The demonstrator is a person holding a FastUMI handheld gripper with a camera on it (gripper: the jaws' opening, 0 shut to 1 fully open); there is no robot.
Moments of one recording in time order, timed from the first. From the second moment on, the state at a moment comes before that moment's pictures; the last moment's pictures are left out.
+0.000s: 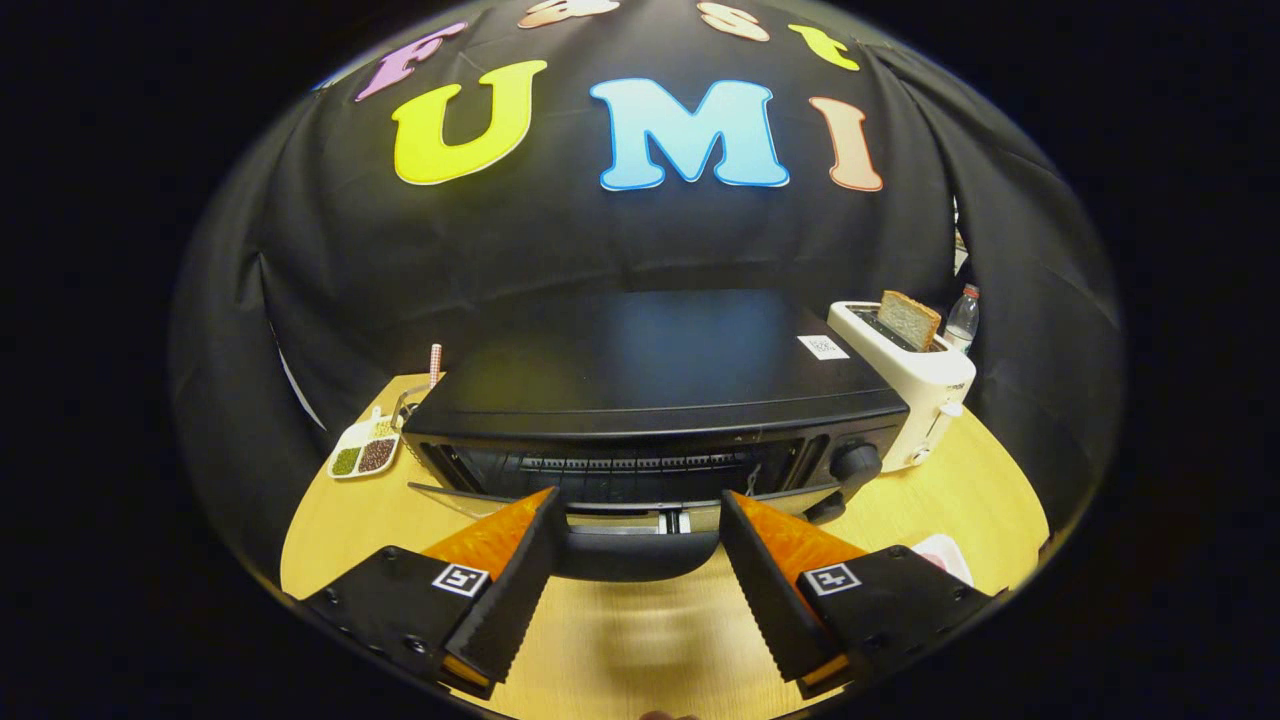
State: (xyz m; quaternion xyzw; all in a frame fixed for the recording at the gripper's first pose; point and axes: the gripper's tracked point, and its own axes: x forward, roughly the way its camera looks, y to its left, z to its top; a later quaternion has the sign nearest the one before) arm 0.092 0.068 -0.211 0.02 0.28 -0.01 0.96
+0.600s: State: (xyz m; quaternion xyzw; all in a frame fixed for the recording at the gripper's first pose) arm 0.026 0.070 -0.255 0.00 0.35 -0.02 0.94
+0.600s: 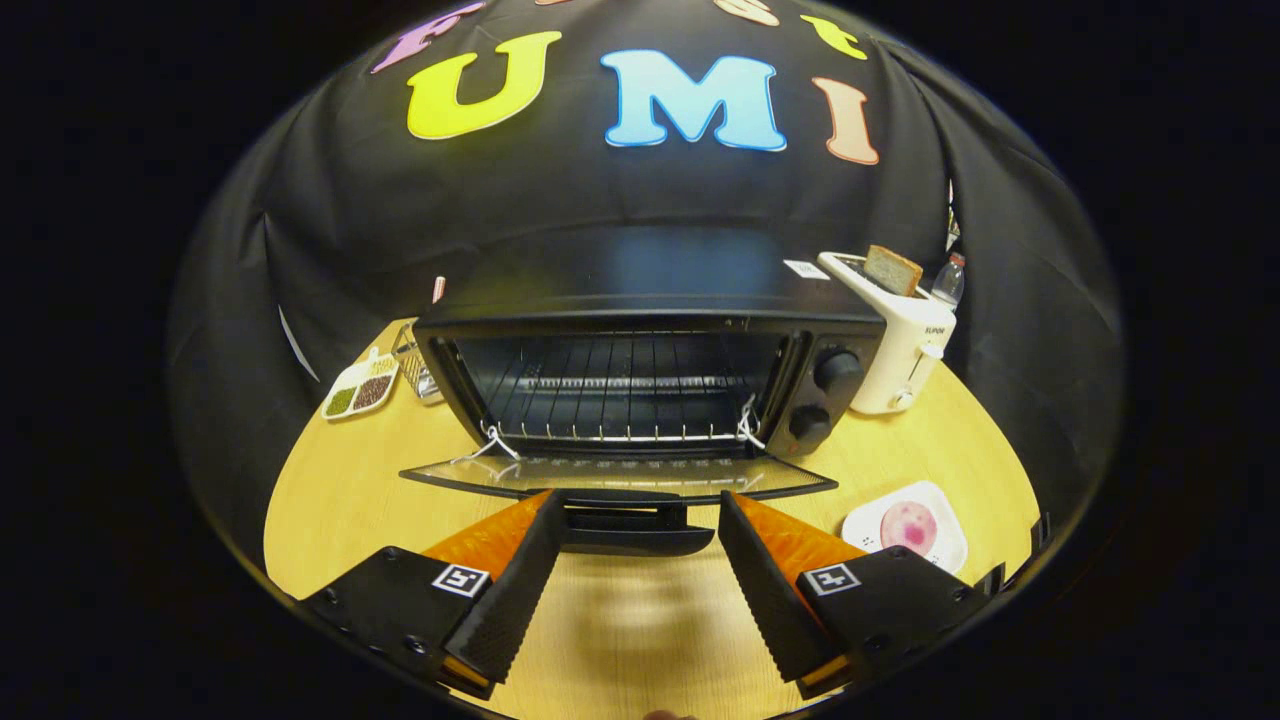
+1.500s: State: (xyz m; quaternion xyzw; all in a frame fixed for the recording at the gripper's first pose) arm -0.029 -0.092 -0.271 -0.03 0.42 -0.01 0.91
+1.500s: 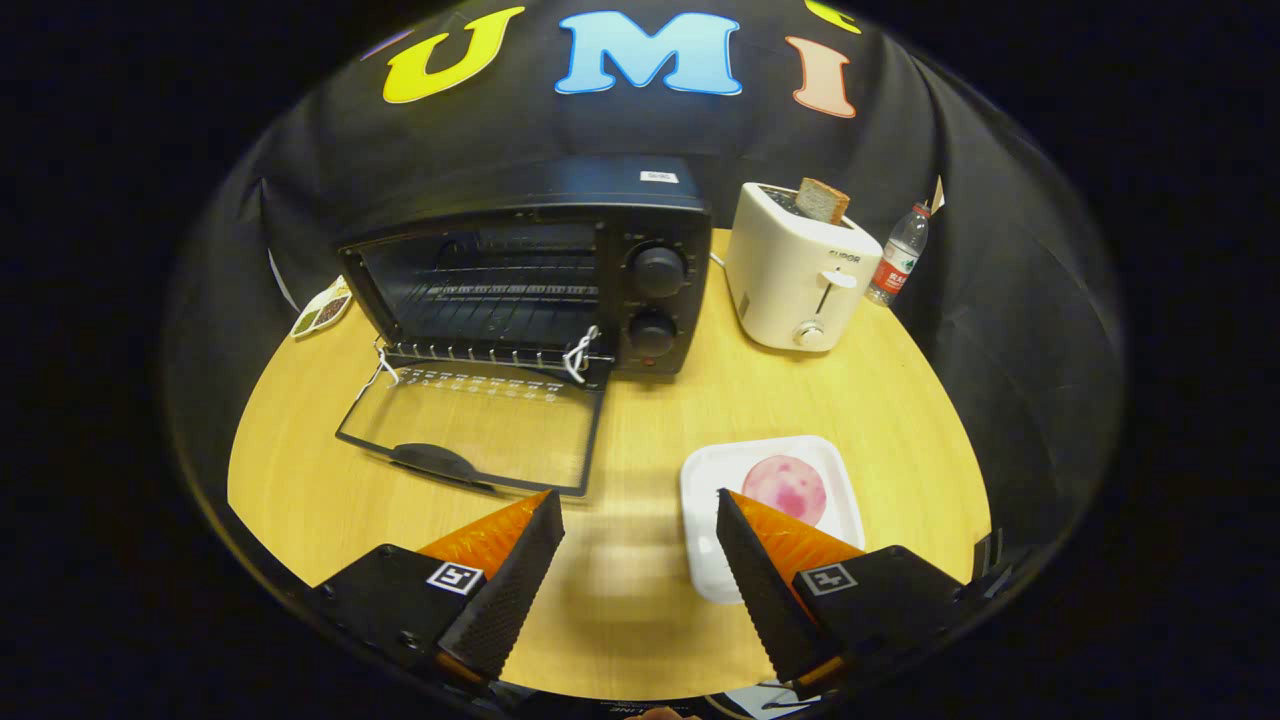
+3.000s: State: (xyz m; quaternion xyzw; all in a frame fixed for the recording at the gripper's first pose) arm -0.048 -0.249 -0.362 -0.02 0.59 0.07 0.80
